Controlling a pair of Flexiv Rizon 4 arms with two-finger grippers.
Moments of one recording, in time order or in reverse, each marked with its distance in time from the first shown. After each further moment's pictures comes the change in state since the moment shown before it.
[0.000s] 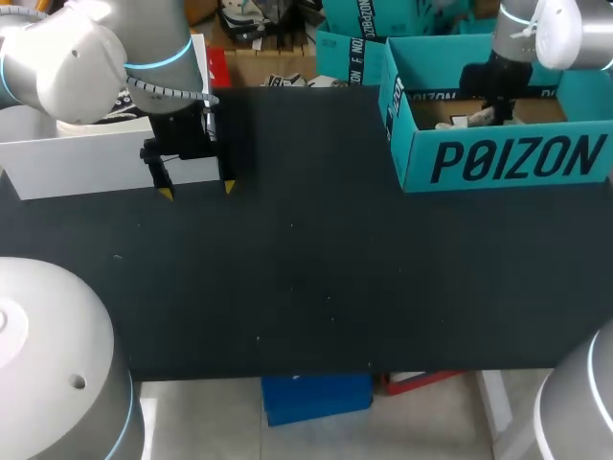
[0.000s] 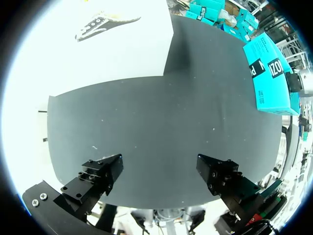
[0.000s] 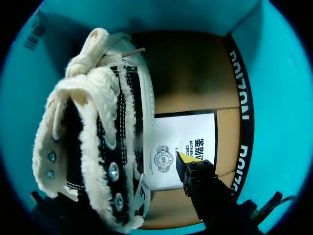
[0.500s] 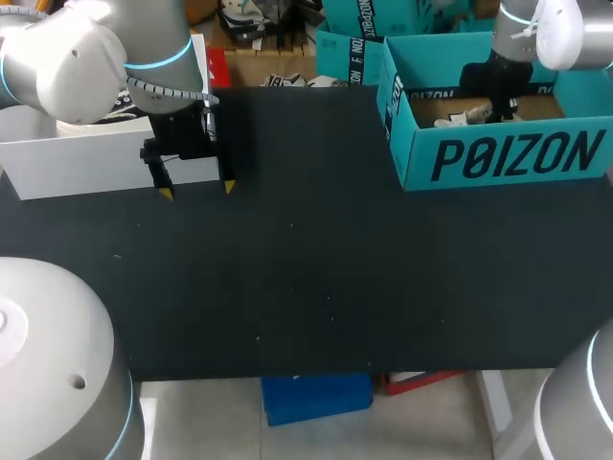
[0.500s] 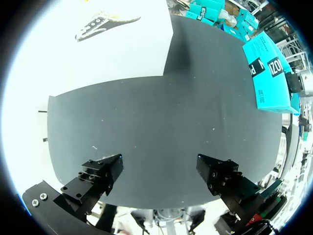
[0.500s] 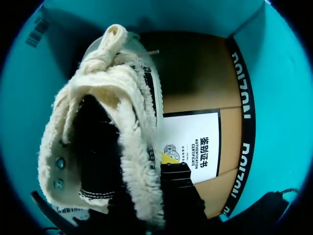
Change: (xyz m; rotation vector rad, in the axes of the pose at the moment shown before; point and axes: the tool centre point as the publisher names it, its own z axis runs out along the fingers) left arm 0.000 0.000 0.000 0.000 0.000 0.000; right arm 0.003 0.002 0.002 0.003 -0.012 -0.014
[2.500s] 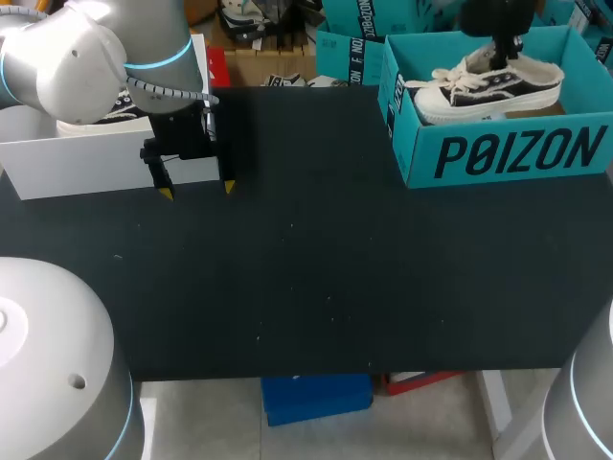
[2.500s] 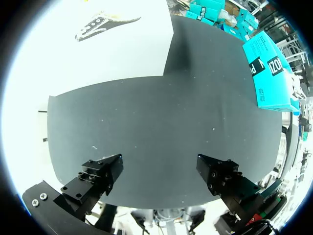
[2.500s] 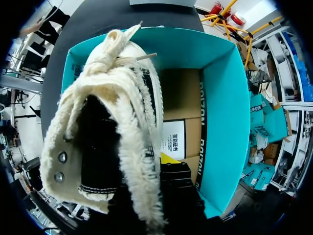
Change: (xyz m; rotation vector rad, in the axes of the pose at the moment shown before) left arm 0.000 0.000 0.000 0.000 0.000 0.000; right arm -0.015 0.020 -0.128 0.068 -0.081 -0.022
